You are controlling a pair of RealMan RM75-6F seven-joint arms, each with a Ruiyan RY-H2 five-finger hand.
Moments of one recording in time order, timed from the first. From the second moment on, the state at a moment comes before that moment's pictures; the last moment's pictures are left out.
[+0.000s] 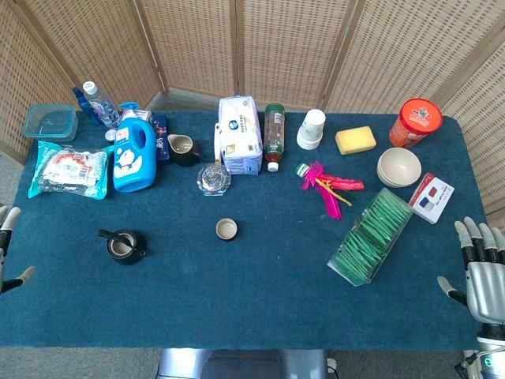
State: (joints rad) left arm -0.08 -1.09 -0.07 -1.62 1.40 1.51 0.21; right arm 0.03 -1.12 0.10 -1.68 -1.48 1.58 -0.22
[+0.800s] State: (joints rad) left arm -0.30 -1.24 -0.10 -1.44 1.44 1.22 0.03; right arm 0.04 -1.09 0.09 -1.68 -1.50 1.54 -0.10
